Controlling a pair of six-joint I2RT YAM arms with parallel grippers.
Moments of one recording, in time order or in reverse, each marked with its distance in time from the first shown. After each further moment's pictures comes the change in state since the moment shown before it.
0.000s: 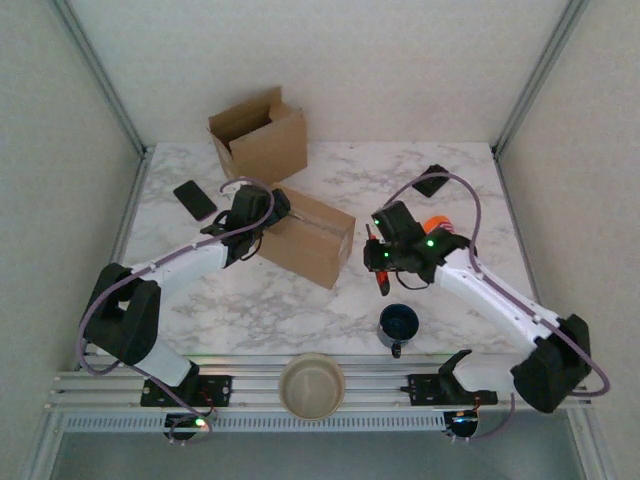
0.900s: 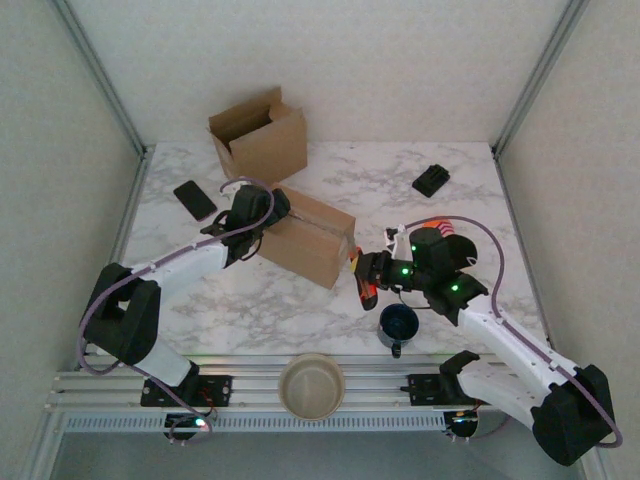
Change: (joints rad) left arm 0.000 0.000 0.000 0.000 -0.003 -0.001; right arm -0.126 -0.263 -0.436 0.619 -0.589 0.396
